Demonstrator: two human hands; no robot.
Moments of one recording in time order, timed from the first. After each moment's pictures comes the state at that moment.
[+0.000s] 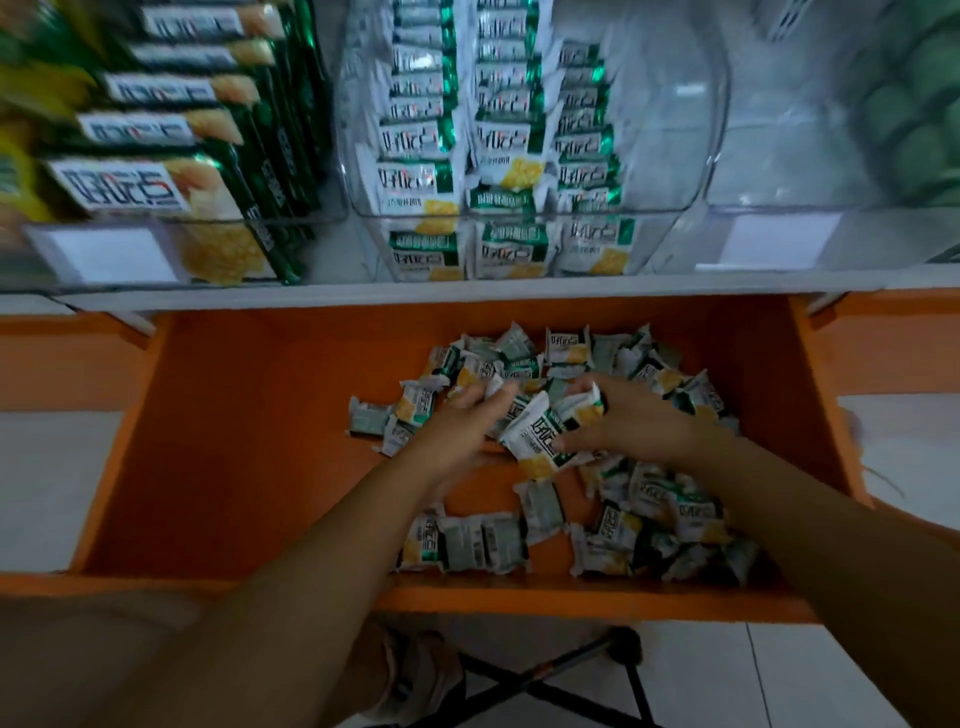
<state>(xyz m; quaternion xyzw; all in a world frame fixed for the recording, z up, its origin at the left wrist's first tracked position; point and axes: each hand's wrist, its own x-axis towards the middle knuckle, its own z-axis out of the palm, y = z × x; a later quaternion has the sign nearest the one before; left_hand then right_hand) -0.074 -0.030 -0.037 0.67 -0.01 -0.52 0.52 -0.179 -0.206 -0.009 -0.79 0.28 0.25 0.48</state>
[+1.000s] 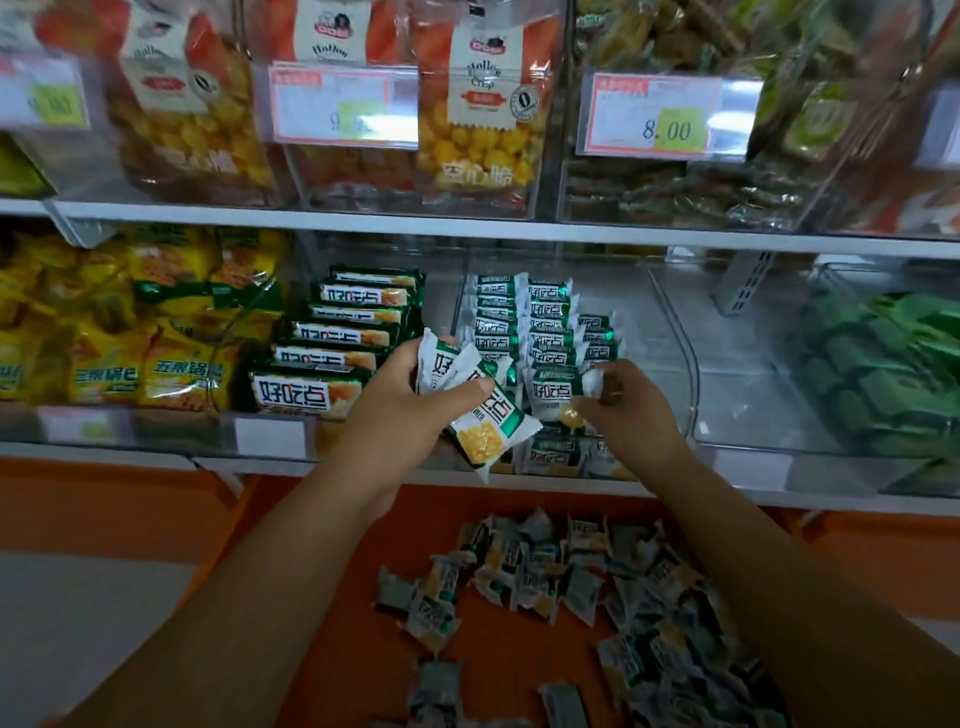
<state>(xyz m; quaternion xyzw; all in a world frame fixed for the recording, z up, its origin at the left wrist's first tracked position) 0.005 0.005 0.168 0.71 -0.17 -0.23 0.64 -0.074 -0.209 0.117 -0.83 0.29 -0.18 0.44</state>
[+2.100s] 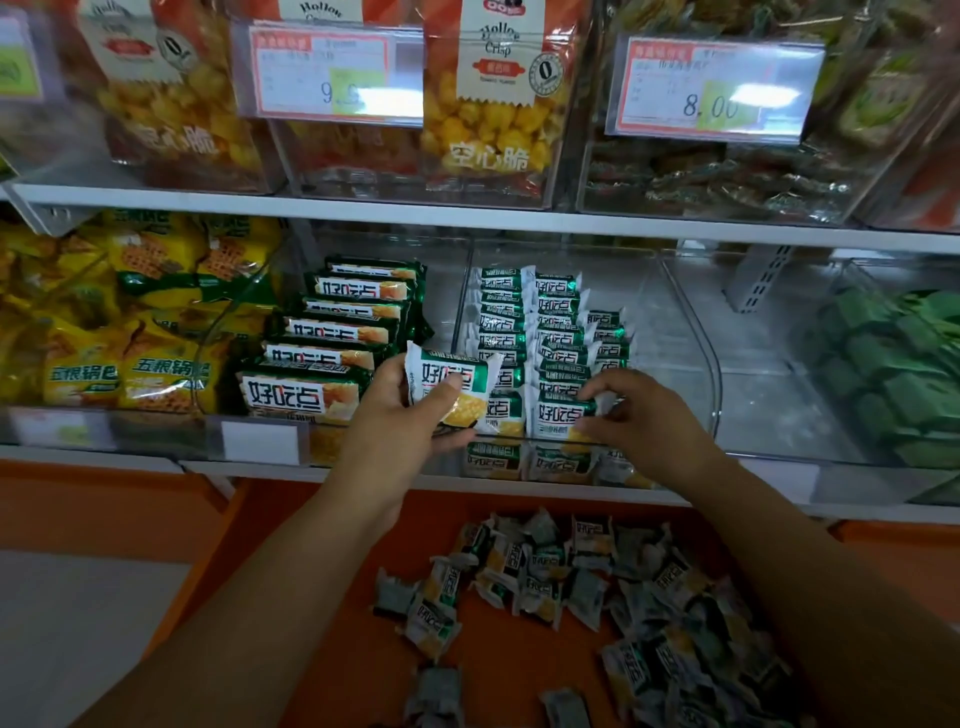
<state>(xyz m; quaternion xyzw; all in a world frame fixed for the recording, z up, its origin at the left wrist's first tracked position) 0.016 -0.003 0.143 0.66 -0.11 -0.20 0.72 -0.075 -0.225 0.118 -0.90 0.19 -0.11 0.38</state>
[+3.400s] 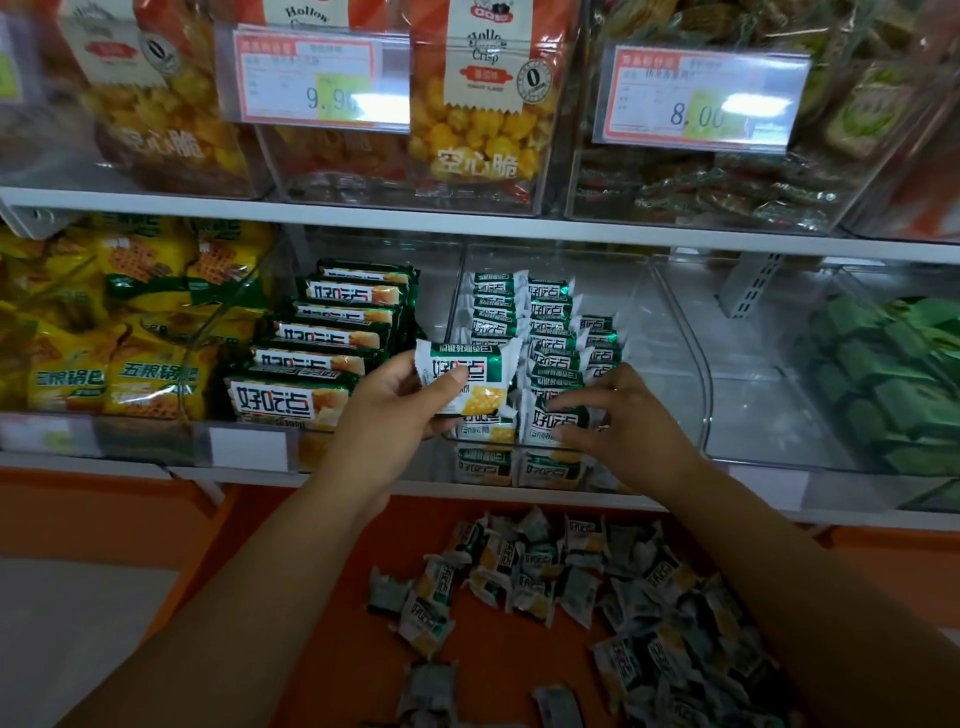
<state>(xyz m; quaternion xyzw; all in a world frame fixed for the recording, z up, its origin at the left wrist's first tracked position) 0.034 -0.009 0.139 0.67 -0.16 -0.21 0.70 -0.070 -0.224 0.112 -0.93 0.15 -0.12 0.30</state>
